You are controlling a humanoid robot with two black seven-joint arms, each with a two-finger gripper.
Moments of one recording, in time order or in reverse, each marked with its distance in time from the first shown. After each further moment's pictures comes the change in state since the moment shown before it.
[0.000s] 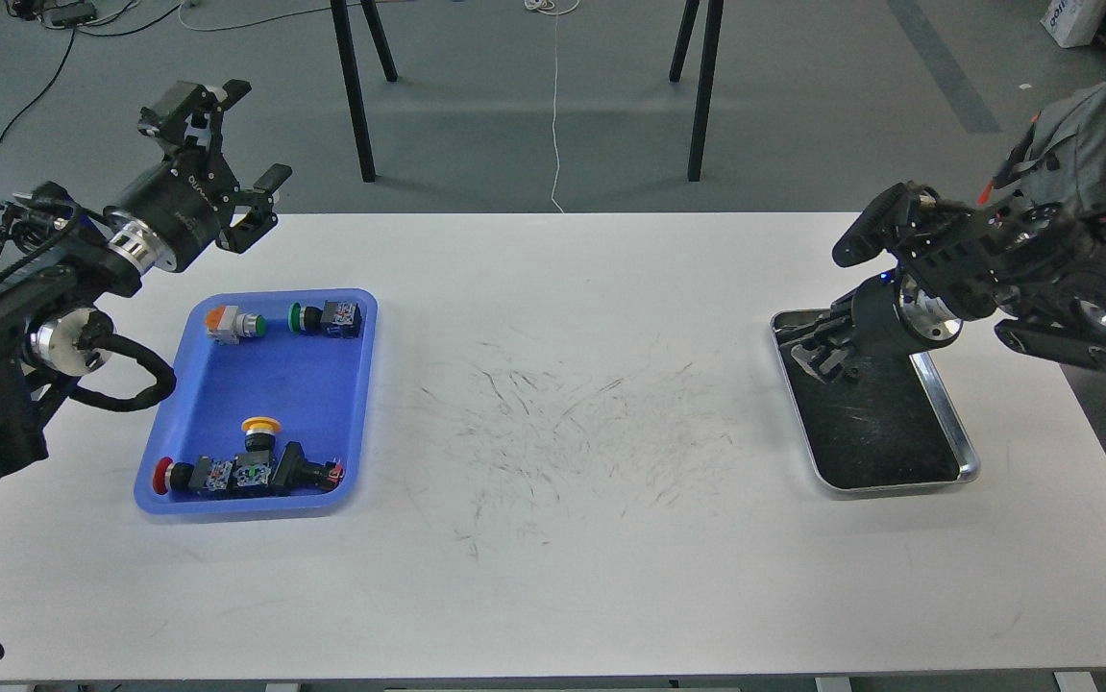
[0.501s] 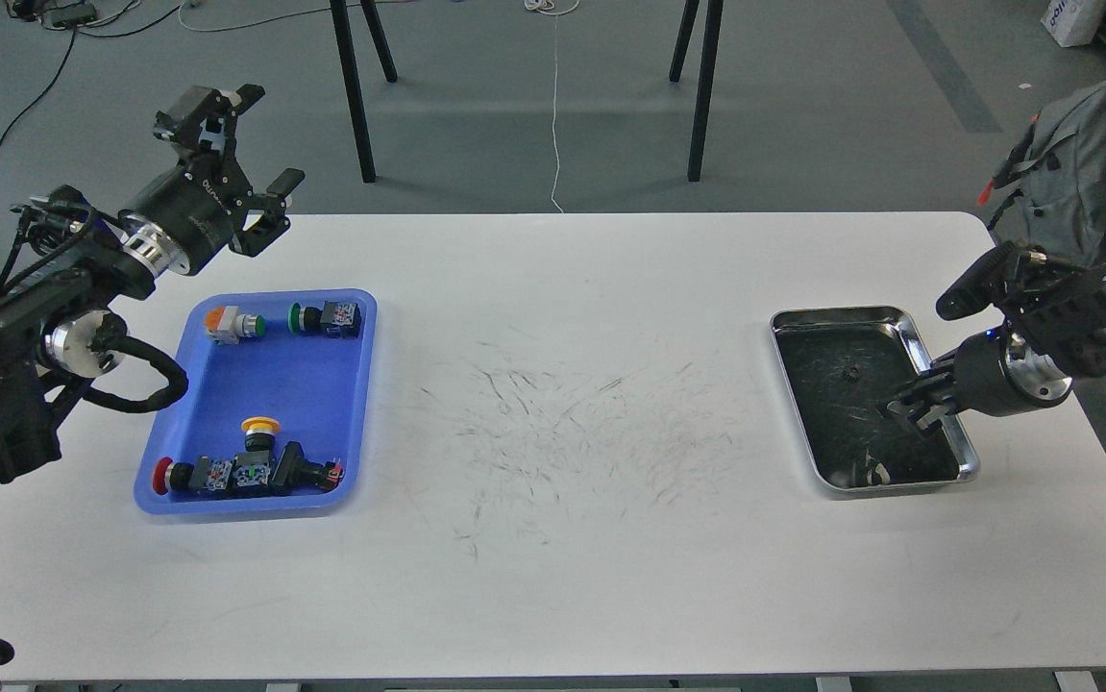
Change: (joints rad) left arm -0.001 -0.020 0.002 0.003 0.002 0.000 0.000; right arm -0.079 -0.147 -0.016 0.037 -0.081 -0.004 0.000
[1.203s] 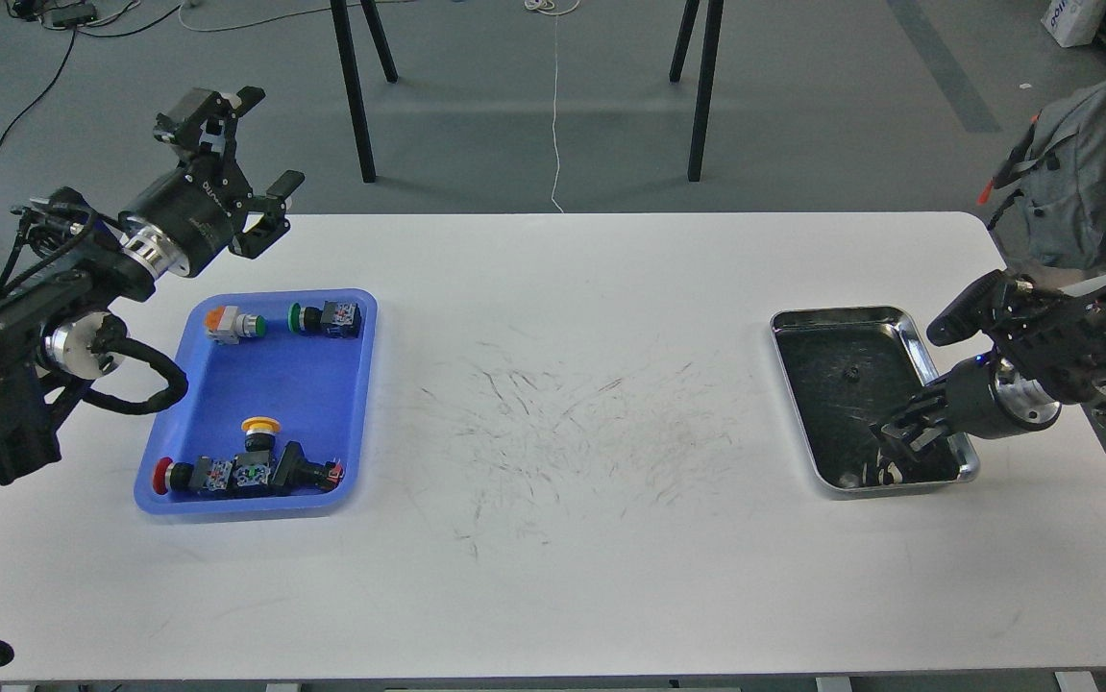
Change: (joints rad) left arm 0.003 0.000 0.000 0.000 0.001 0.000 0.000; right arm -0.059 0.021 0.024 -0.032 0.004 -0.007 0.000
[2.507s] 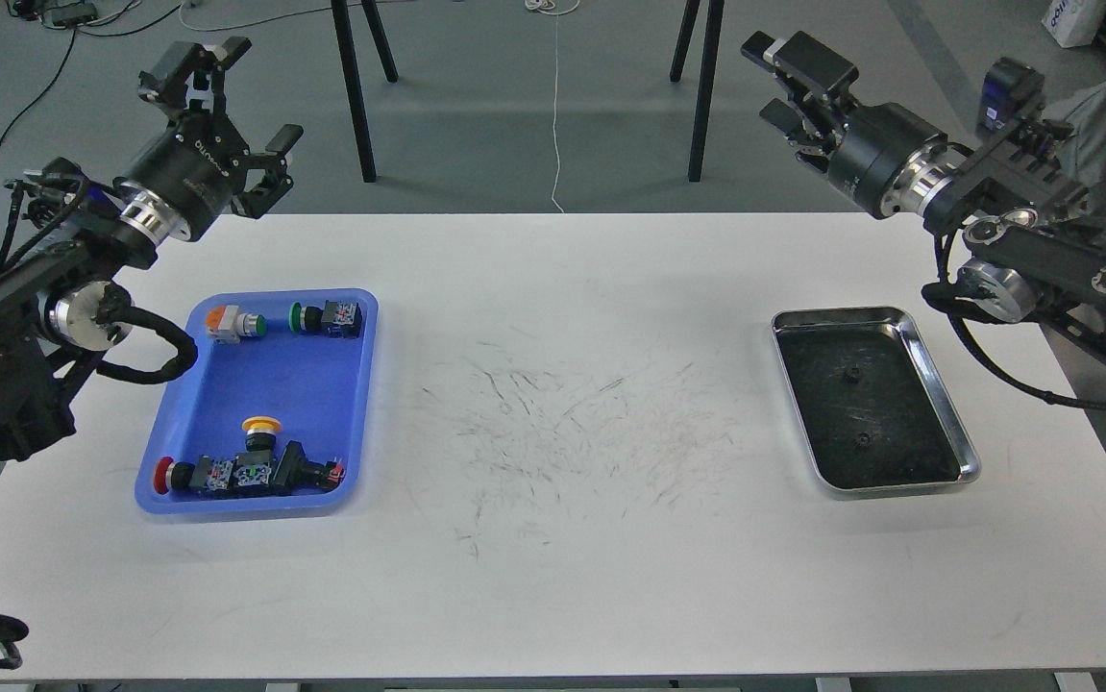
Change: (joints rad) left arm -0.029 -0.030 -0.102 -0.008 -0.011 0.000 0.003; right arm -0.309 -0.006 1.153 -0.080 0.966 -0.048 0.000
